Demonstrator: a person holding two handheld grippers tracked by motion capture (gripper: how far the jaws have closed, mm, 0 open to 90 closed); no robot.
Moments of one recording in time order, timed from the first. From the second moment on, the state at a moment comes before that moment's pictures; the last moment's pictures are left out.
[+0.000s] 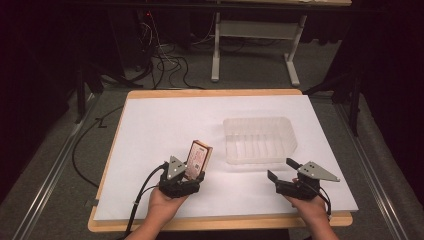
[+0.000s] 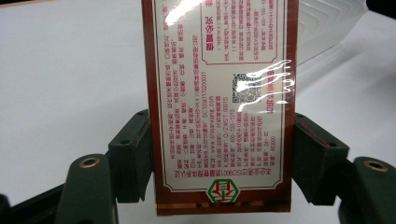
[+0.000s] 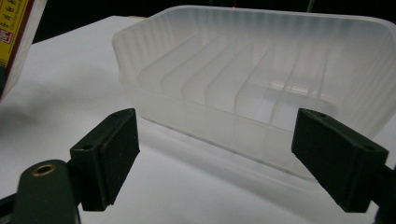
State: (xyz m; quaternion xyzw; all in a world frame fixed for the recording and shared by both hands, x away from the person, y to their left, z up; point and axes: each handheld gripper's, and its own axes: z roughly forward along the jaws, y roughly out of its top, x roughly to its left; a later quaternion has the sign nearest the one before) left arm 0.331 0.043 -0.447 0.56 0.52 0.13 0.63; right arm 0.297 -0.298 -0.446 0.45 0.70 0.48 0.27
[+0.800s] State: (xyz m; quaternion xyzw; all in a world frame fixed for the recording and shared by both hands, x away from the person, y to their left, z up) left arm 0.319 0.034 -0.445 0.56 0.49 0.14 0.66; right arm 0.311 -0.238 -0.430 0.43 0.73 0.49 0.22
